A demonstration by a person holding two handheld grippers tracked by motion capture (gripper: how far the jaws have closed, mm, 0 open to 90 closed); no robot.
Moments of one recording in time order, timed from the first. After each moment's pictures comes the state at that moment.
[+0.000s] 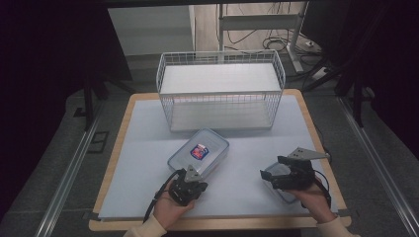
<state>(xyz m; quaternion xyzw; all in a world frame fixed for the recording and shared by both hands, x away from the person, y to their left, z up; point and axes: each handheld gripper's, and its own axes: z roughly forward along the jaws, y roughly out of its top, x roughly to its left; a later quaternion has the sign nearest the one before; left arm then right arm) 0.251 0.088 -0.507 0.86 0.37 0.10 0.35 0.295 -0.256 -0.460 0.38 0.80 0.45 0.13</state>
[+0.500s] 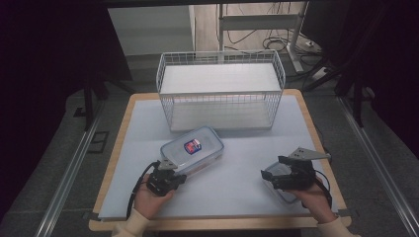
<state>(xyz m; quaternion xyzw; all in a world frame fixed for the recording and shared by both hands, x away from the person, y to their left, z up) 0.271 0.153 -0.512 0.82 0.44 0.09 0.35 0.295 -0.258 -0.459 0.38 0.80 0.45 0.13</state>
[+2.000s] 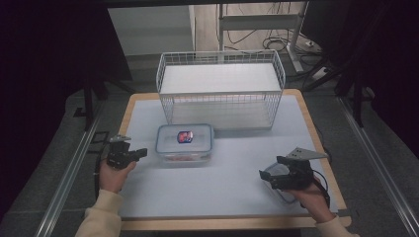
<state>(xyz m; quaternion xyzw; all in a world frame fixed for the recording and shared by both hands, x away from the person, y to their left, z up) 0.333 0.278 -0.500 0.72 0.56 0.12 0.38 0.297 -0.253 -0.462 0.38 0.80 0.44 0.13</state>
